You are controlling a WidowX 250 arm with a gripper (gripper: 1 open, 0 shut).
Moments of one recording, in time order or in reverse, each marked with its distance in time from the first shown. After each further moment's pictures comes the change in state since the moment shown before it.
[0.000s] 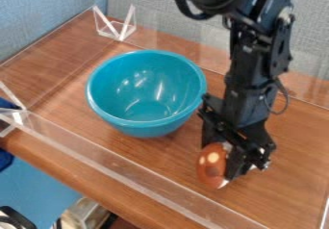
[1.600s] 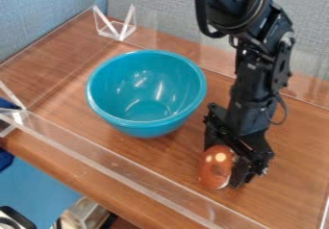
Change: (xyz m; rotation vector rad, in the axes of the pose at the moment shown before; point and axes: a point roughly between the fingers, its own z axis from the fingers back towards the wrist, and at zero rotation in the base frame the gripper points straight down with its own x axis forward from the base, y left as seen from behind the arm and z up) arm 0.022 0.011 -0.022 0.019 0.003 -0.041
